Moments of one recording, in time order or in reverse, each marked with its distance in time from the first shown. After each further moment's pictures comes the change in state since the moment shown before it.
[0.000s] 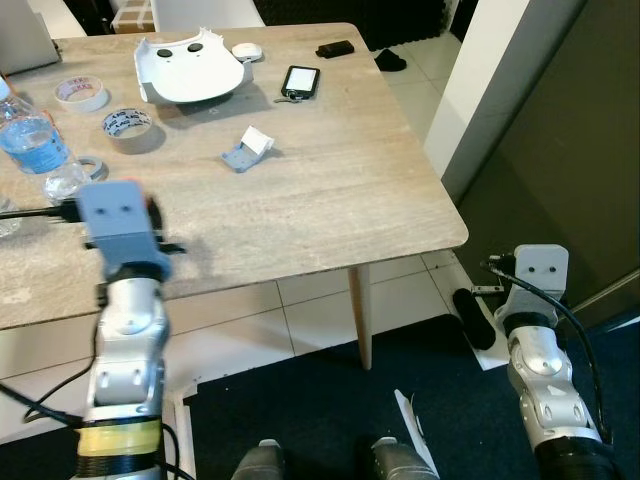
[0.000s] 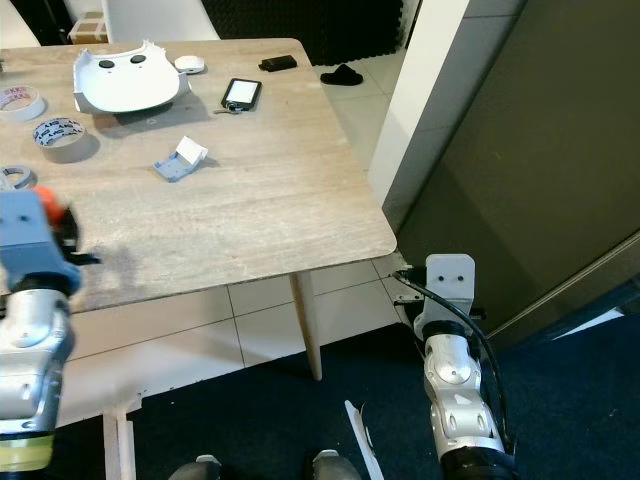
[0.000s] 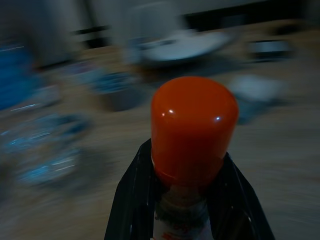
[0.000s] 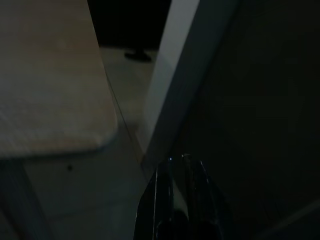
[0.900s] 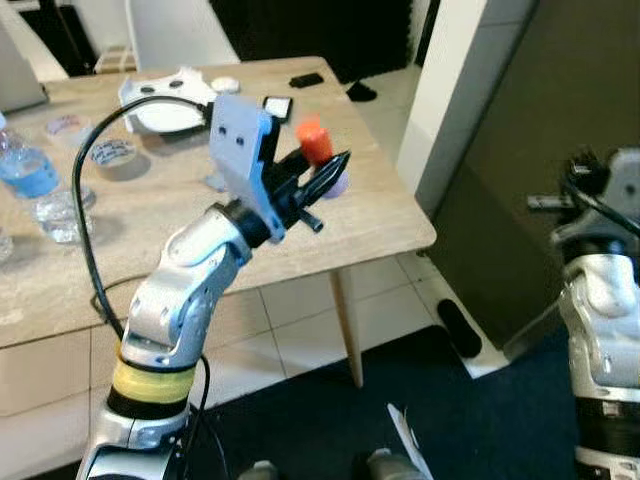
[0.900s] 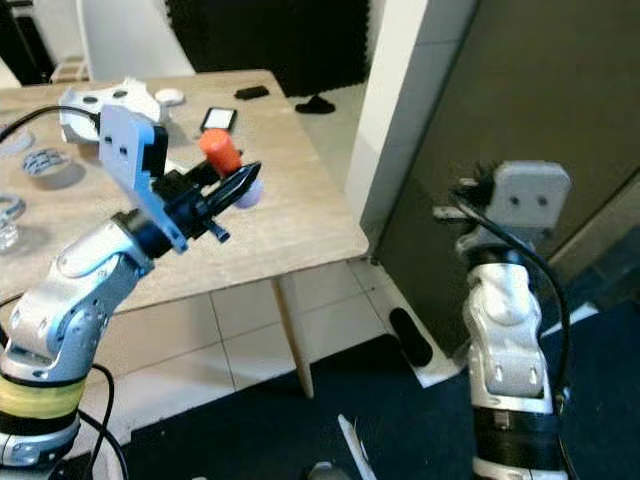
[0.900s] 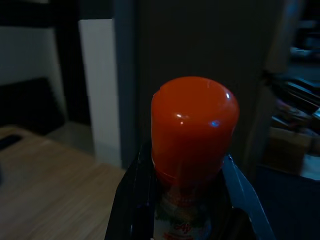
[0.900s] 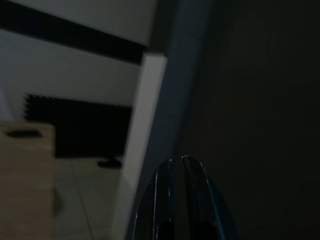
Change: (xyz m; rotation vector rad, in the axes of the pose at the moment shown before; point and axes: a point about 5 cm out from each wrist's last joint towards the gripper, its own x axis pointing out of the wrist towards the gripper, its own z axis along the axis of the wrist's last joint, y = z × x) left arm 0.009 -0.085 0.091 -0.258 -0.196 -0.891; right arm -0.005 -0.032 0.119 0.018 -0.380 0.010
